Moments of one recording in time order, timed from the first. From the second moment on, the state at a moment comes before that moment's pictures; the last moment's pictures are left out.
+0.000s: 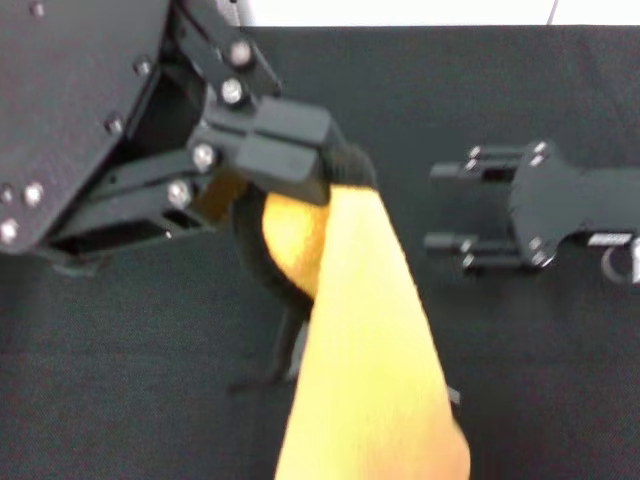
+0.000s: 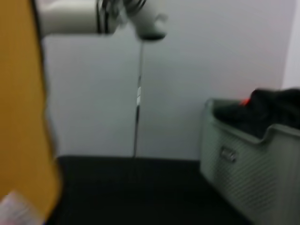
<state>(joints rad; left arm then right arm) -0.52 -1.89 1.28 1.17 0.96 2.04 -1.43 0.52 2.02 -1.12 -0.79 -1.61 -1.60 1.11</state>
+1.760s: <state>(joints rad) -0.52 -1.91 1.26 1.08 0.91 2.04 -1.37 0.58 2.03 -1.45 -0.68 -1.39 -1.58 0.84</state>
